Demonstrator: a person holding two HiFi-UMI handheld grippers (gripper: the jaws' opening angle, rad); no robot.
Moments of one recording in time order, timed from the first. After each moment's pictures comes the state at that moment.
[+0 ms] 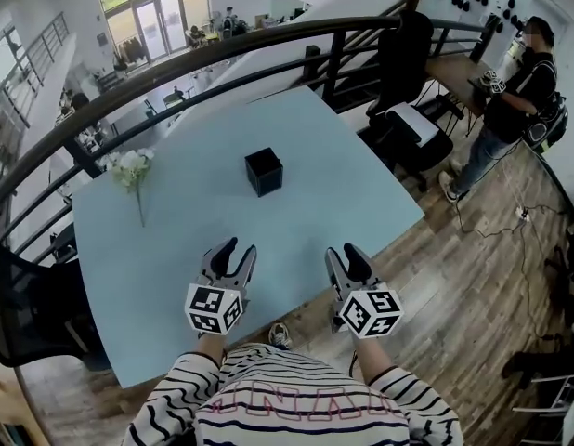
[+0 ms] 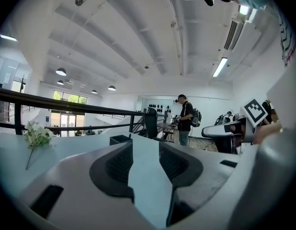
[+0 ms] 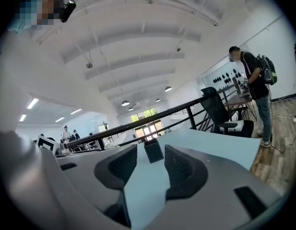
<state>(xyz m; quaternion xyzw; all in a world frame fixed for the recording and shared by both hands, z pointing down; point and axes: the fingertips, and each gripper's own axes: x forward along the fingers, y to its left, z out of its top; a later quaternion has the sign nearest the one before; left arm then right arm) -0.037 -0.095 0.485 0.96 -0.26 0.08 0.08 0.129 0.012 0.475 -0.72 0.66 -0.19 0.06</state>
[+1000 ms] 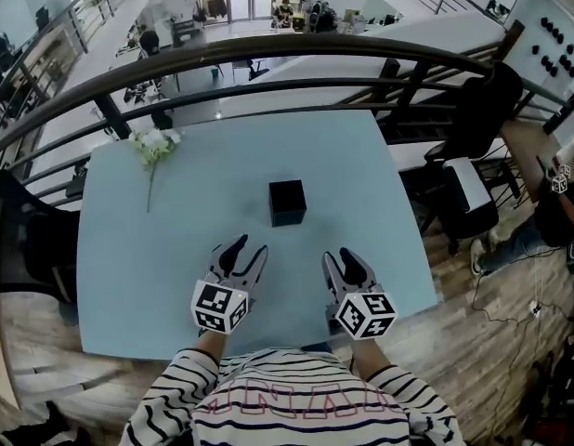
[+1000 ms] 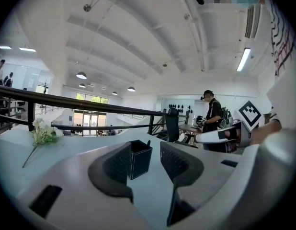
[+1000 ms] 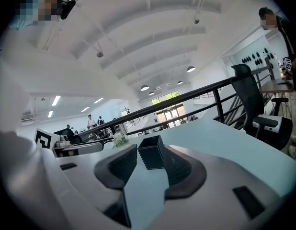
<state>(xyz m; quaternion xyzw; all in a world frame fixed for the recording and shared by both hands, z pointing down) 0.036 -0.219 0.500 0.91 -0.39 0.08 0.10 0.199 -0.177 0.510 -0.60 0.77 -0.23 -0.01</state>
